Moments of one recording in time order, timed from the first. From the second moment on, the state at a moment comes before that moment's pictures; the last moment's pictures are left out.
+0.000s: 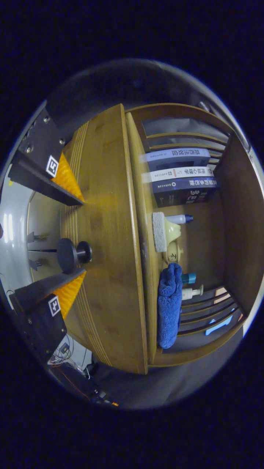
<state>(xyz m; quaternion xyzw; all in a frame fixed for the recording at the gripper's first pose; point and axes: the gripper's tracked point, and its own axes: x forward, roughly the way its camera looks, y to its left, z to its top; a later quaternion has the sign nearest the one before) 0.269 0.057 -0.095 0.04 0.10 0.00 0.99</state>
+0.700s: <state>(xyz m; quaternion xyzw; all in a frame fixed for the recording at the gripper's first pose) 0.274 0.061 -0.103 0.05 0.12 0.00 0.99</state>
